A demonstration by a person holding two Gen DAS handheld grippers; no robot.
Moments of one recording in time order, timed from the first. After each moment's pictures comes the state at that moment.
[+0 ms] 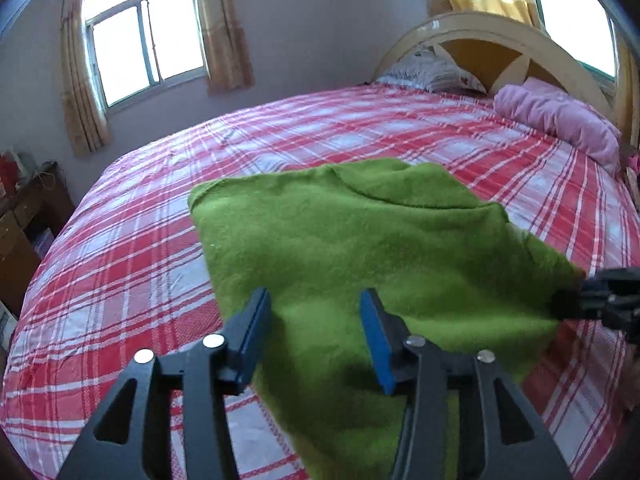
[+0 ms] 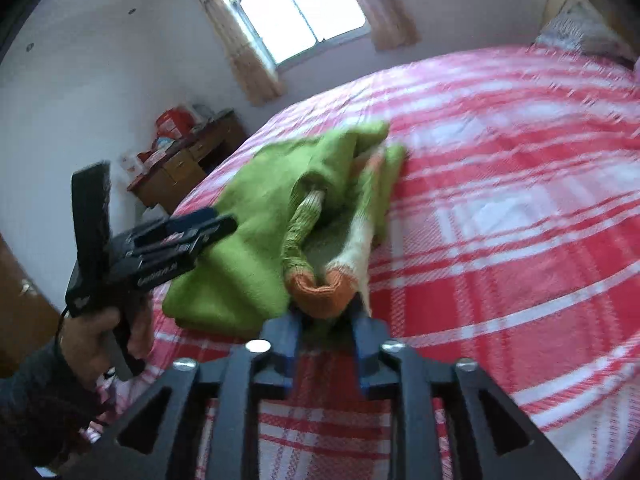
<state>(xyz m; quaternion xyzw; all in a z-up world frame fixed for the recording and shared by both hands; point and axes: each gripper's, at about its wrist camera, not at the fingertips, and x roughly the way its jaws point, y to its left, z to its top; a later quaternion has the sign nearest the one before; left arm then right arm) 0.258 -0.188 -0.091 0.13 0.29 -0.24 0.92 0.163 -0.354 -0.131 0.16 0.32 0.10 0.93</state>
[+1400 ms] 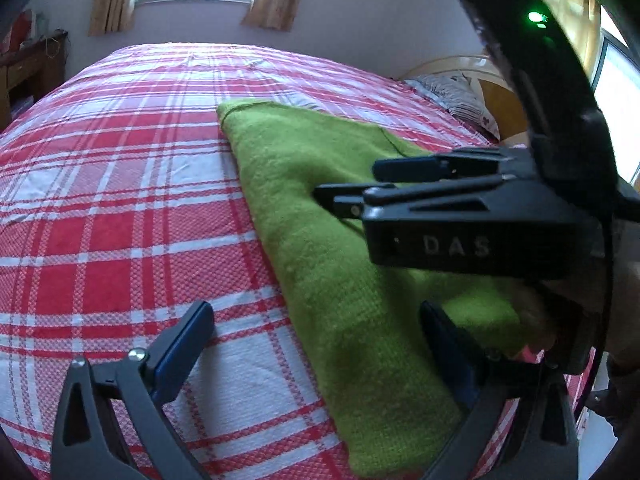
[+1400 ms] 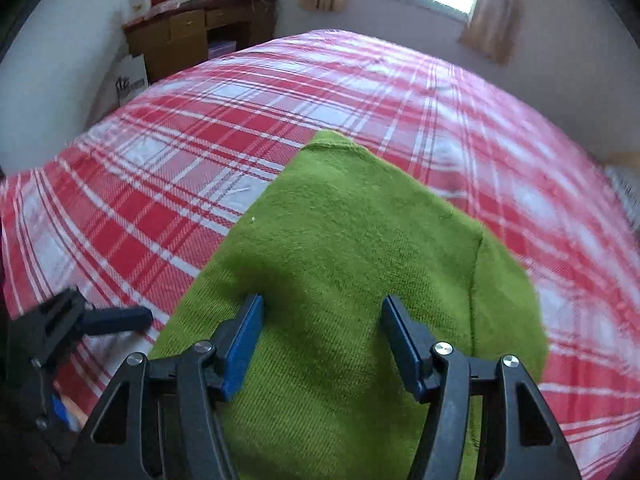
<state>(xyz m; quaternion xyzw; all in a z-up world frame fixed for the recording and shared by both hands) 0.273 -0.136 -0.126 -0.05 0.41 -0.26 0.87 0.360 -0.206 -0.116 -0.12 0.45 0.12 0.88</state>
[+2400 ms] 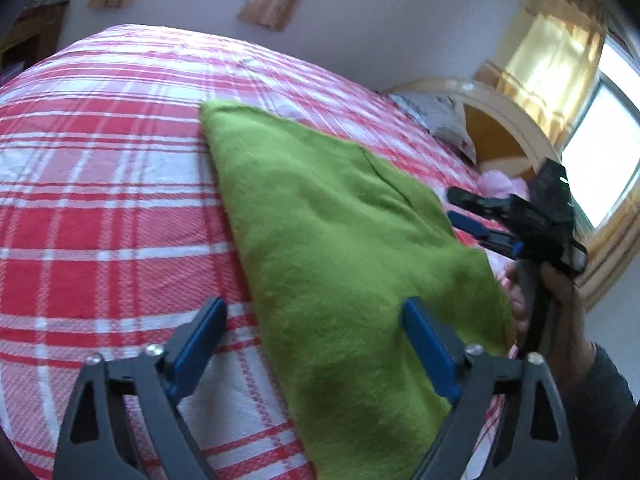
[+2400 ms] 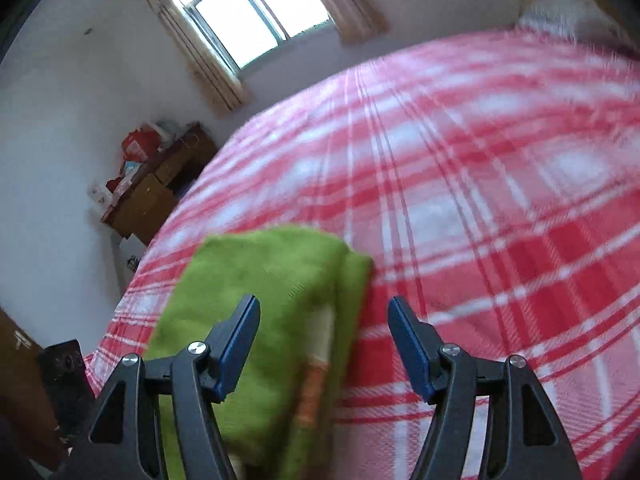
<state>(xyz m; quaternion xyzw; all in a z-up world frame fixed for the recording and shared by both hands) 0.291 -0.131 -0.127 -0.12 0.41 -0.31 0.85 0.328 -0.407 -0.120 0.21 0.37 0.09 0.90</state>
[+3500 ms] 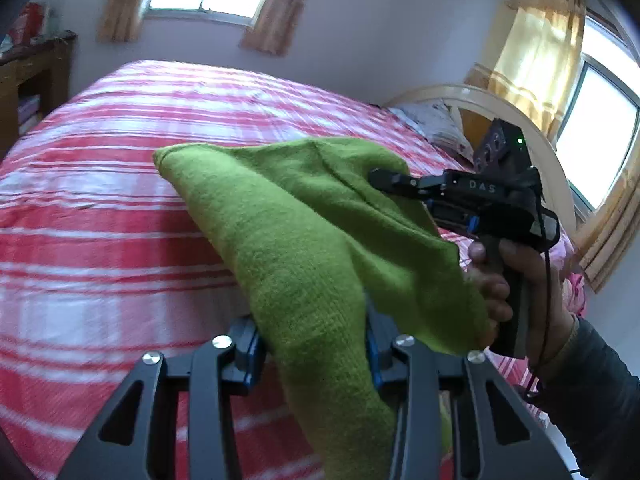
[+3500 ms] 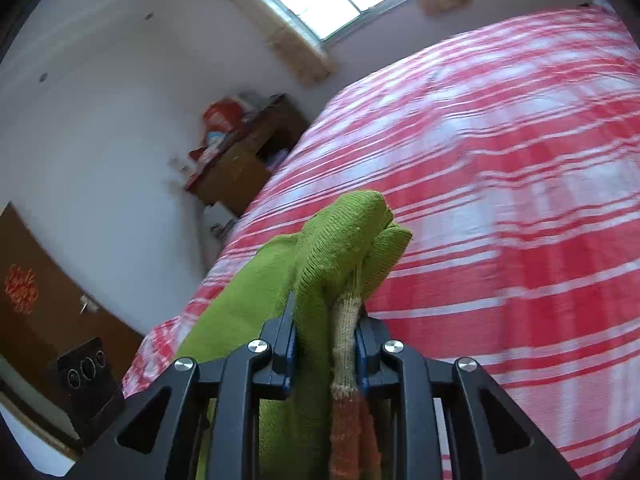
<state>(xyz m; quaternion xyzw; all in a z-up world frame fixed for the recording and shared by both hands) 0.206 -0.057 -0.075 -0.09 0.37 -0.28 0.88 0.310 -0.277 -0.097 0.23 0.36 0.26 0.87</state>
